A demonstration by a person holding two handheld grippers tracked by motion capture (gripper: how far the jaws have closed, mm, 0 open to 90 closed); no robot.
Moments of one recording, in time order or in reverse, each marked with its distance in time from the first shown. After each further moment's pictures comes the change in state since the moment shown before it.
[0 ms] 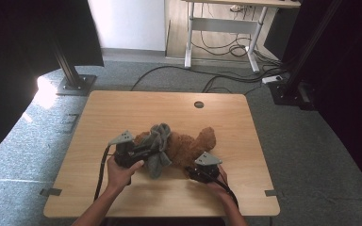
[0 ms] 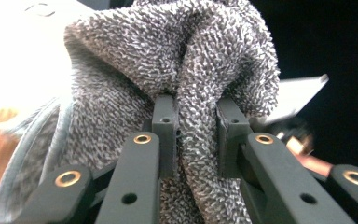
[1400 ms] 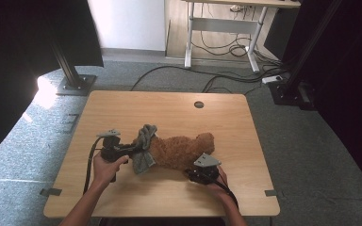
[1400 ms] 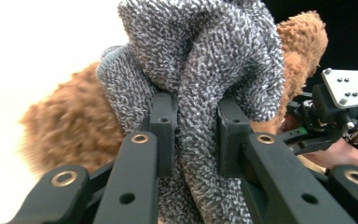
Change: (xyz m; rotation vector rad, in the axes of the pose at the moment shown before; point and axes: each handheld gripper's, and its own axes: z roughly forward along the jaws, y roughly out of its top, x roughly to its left) left arm 0.070 -0.027 -0.025 0.119 0.078 -0.169; right arm 0.004 -0.001 -0.002 0.016 0.015 -0.025
